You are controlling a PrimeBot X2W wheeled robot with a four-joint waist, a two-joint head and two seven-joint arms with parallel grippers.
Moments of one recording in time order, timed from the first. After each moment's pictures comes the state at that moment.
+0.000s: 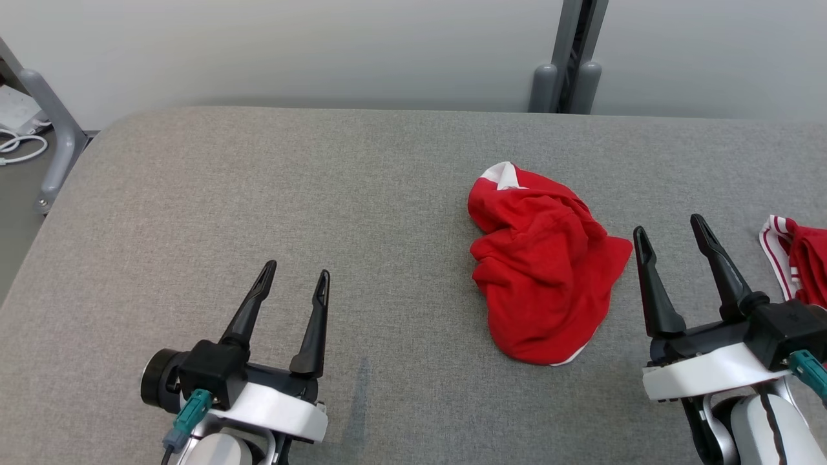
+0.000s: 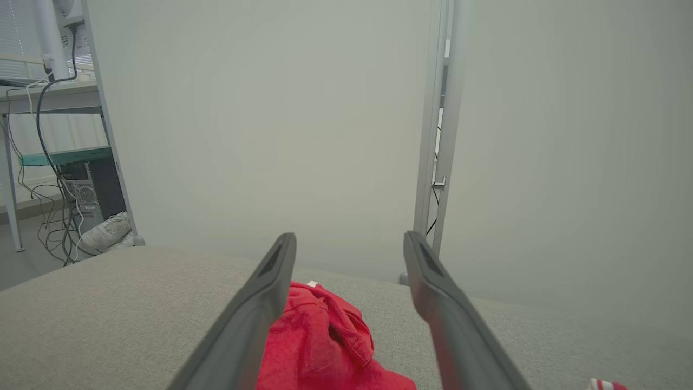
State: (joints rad) left arm -0.11 0.05 -0.20 0.15 -0.17 -0.04 -0.26; right arm -0.18 -0.09 0.07 0.10 0.11 0.13 -0.26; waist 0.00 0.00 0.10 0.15
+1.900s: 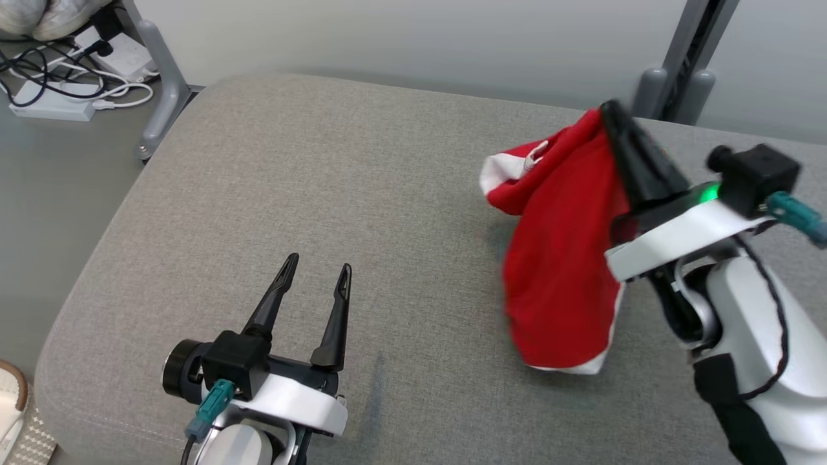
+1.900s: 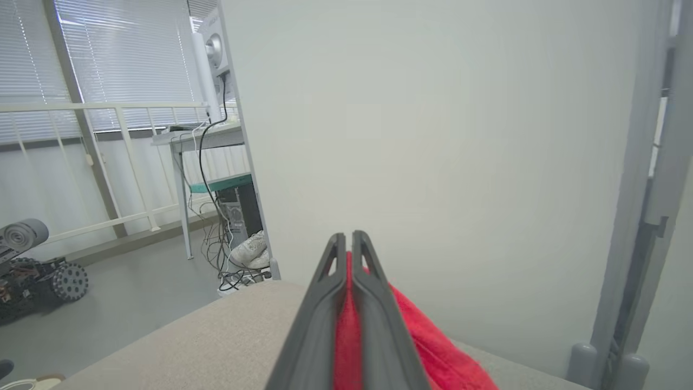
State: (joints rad) left arm -0.15 0.05 -0.28 0.17 -0.21 0.00 -0.26; right arm -0.59 -0.18 0.34 0.33 0.42 0.13 -0.16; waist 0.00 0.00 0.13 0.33
